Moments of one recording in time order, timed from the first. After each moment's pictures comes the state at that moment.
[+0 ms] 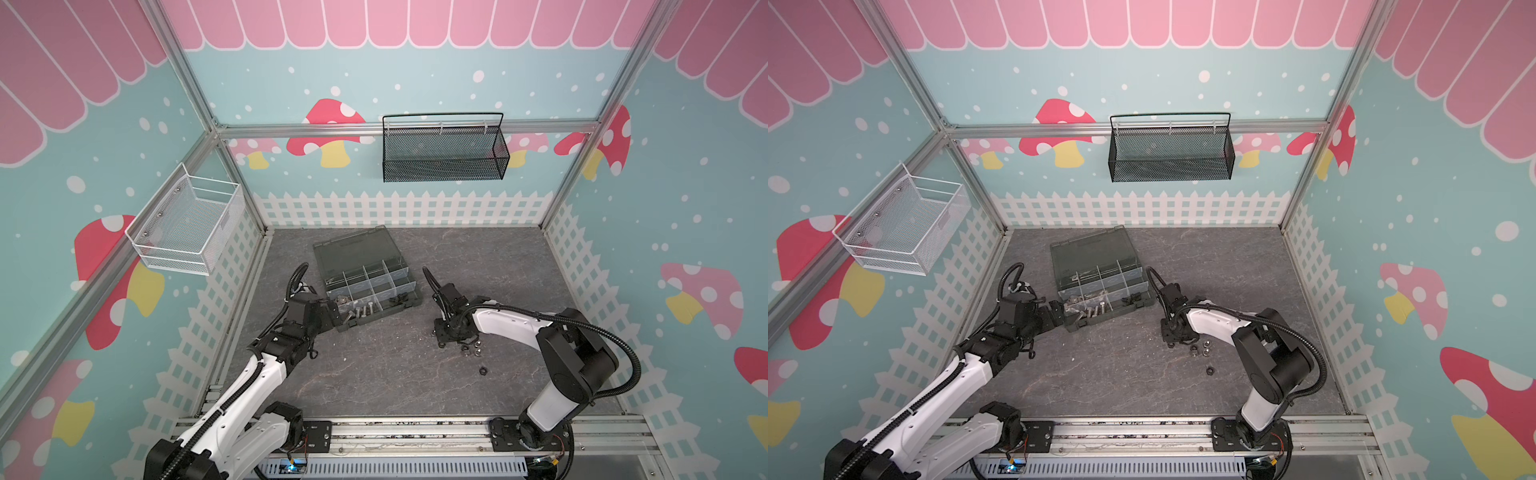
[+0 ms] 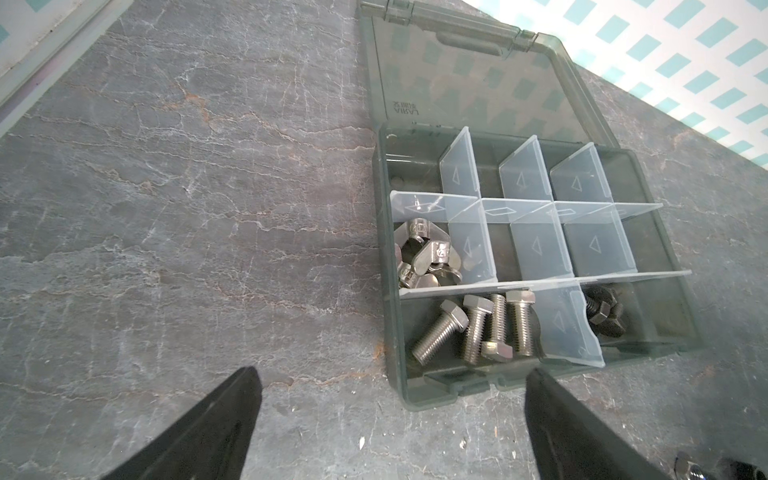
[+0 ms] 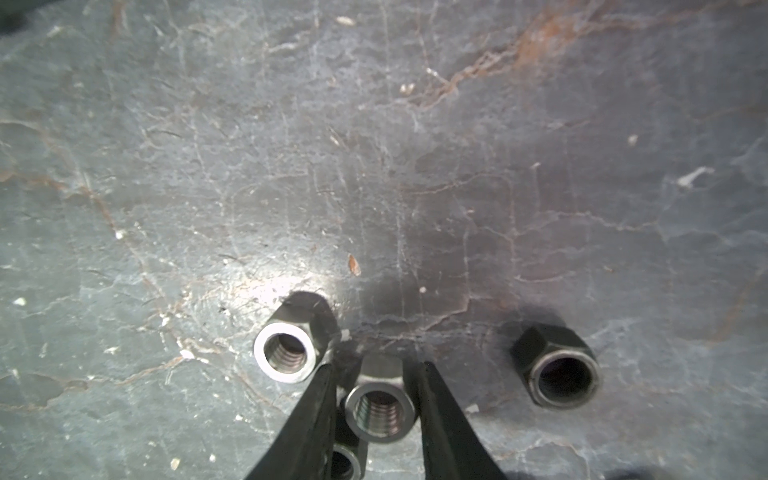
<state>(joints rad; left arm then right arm) -0.28 0.95 0.59 -0.39 -0.21 -0.59 0.63 1.67 0.93 -0.56 0.02 0.46</state>
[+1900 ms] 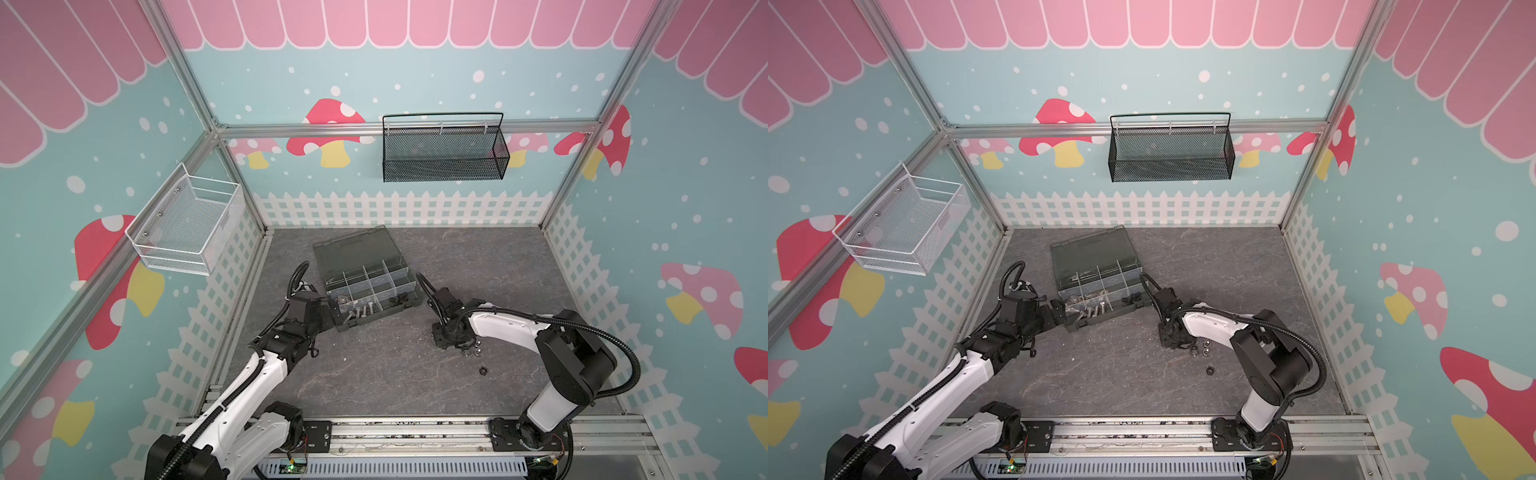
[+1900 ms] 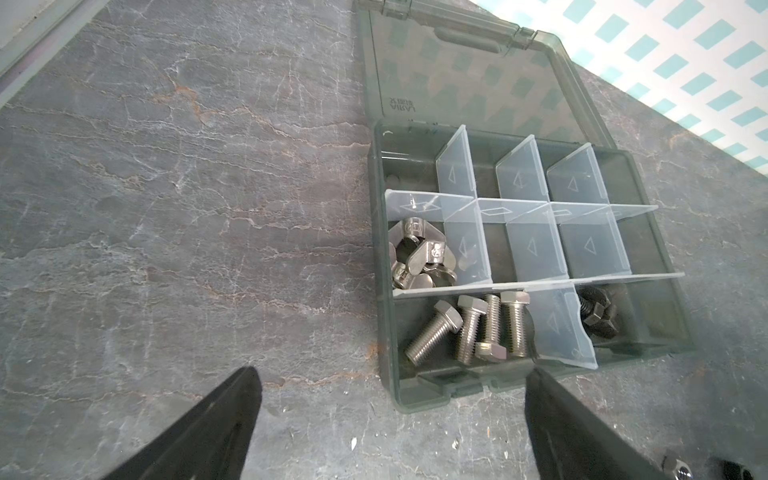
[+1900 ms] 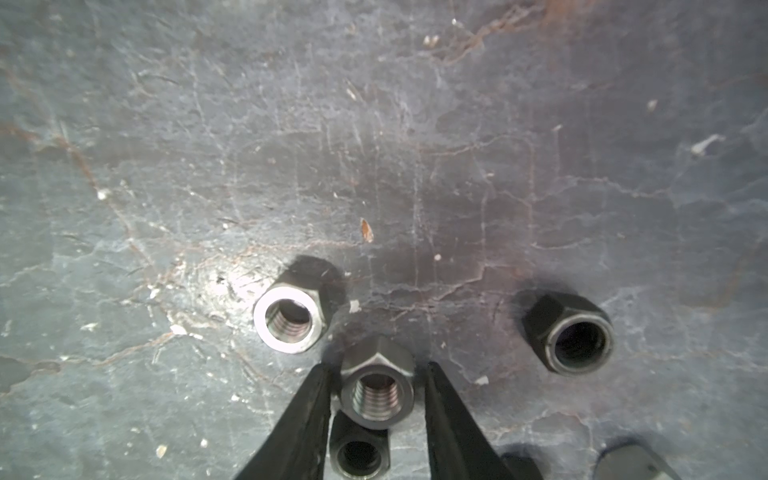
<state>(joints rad) -0.28 0.96 0.60 -0.39 -0.19 -0.60 0.68 1.67 0.93 -0.60 0.09 0.47</state>
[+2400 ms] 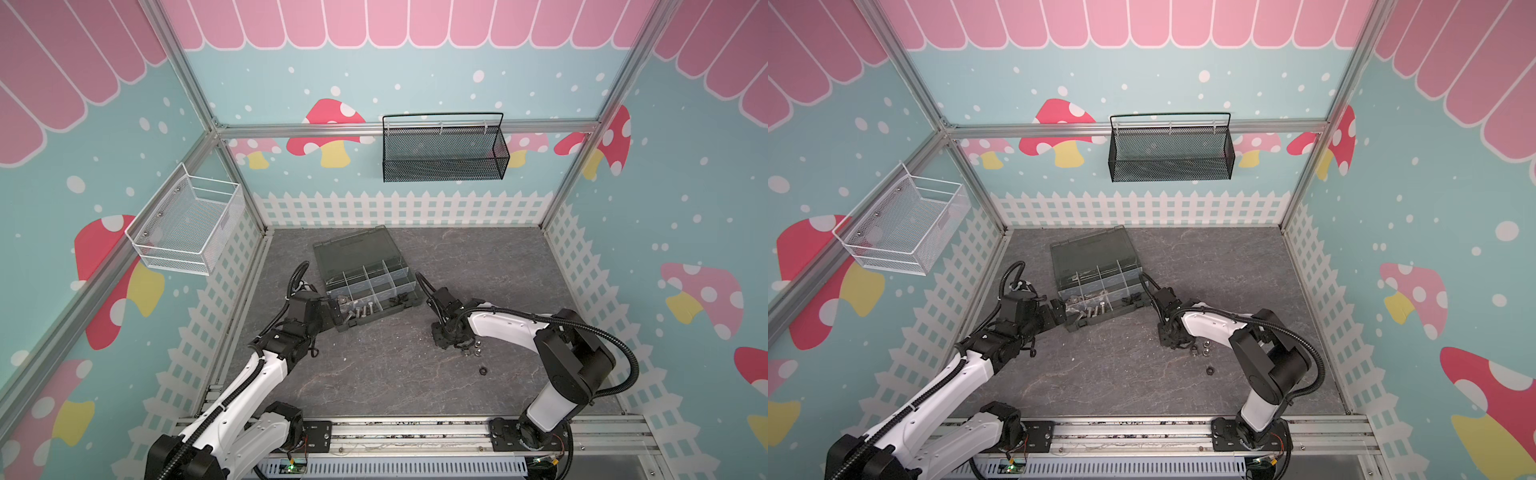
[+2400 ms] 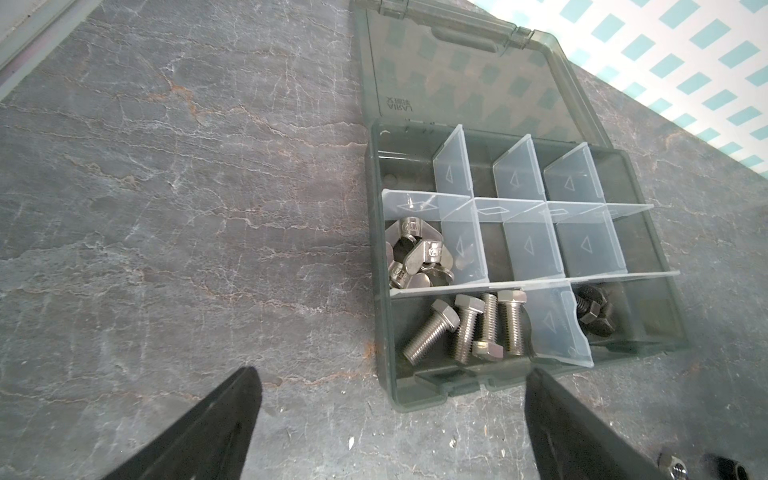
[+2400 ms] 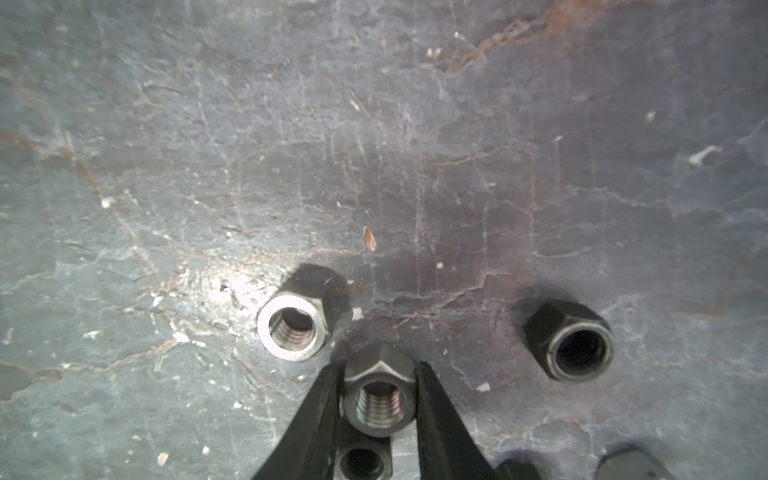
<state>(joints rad) -0.28 0.96 0.61 -0.39 -0.19 -0.60 0.68 1.68 0.94 -0.58 0.09 0.47</state>
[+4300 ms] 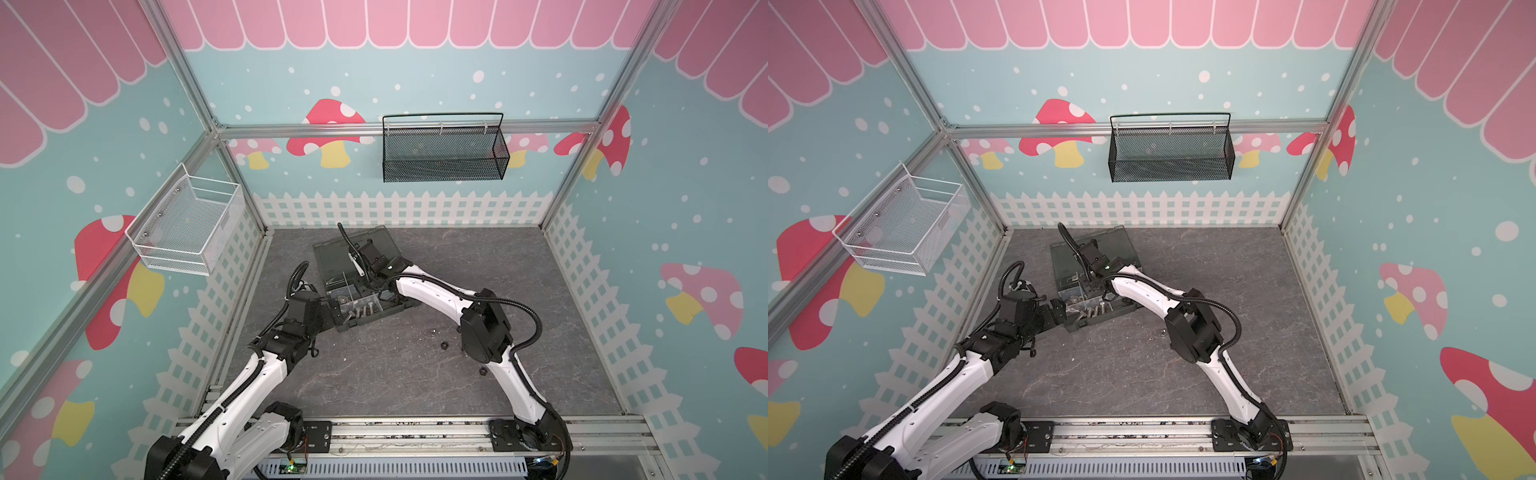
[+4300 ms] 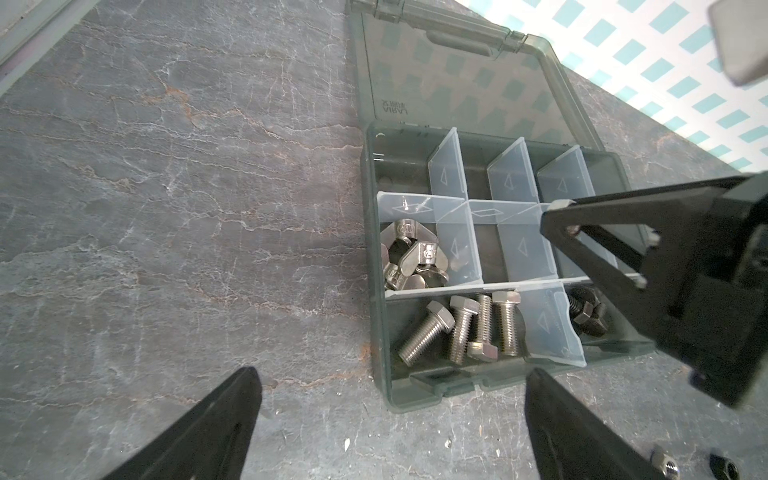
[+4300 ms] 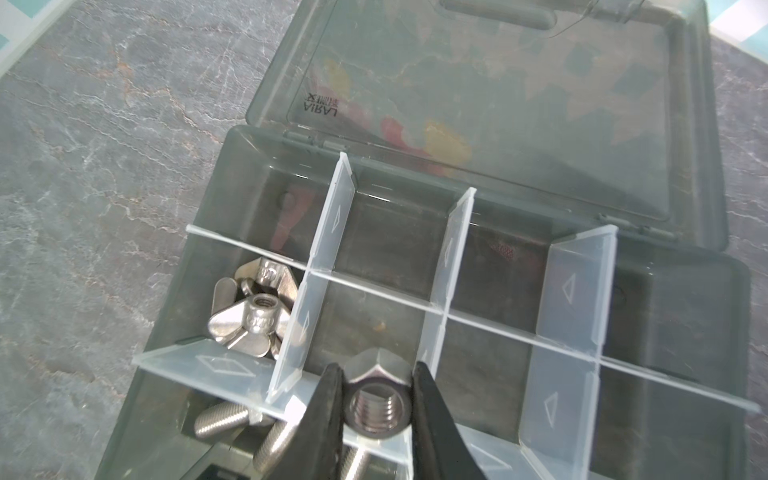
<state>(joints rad) -0.28 0.96 0.61 -0.38 -0.18 -0.60 0.86 2.35 2.12 -0.67 0.11 0.18</state>
